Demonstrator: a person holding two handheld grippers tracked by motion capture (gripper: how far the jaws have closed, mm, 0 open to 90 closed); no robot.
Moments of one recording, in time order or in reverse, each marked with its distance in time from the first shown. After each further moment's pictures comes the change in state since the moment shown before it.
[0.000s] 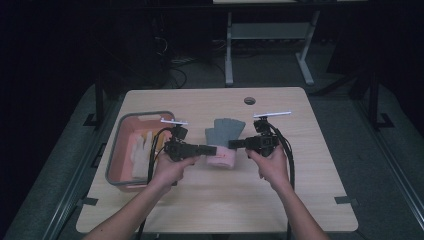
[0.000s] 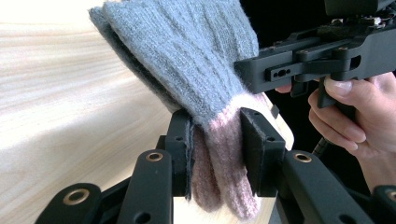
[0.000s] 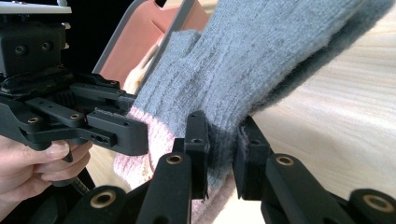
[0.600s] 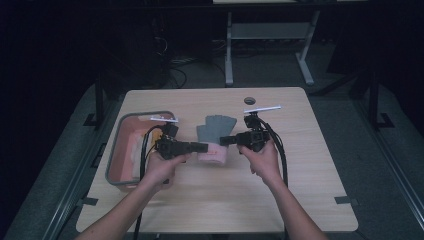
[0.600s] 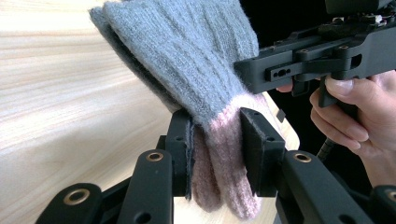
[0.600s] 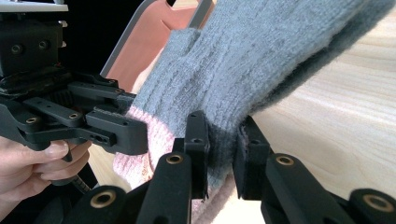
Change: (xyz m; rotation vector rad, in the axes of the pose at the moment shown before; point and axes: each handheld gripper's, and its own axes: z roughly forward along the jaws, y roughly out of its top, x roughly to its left) left arm 0.006 0.003 -0.022 -0.022 0.030 0.004; right arm 0.015 0.015 0.016 0.022 0.015 -0.025
